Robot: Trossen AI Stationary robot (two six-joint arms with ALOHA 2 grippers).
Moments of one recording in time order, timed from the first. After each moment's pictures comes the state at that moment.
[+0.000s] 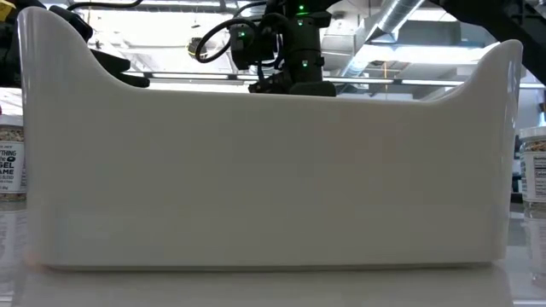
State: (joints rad) left arm 0.07 0.02 0.01 0.03 -0.03 0.00; right arm -0.08 2.24 2.01 -1.38 0.14 -0.08
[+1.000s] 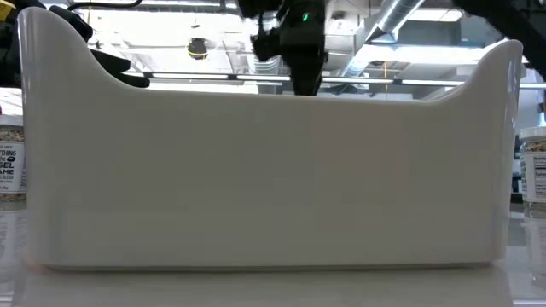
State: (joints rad) left arm 0.07 0.02 0.01 0.03 -0.03 0.00; right arm -0.06 2.14 2.17 -1.48 0.14 0.07
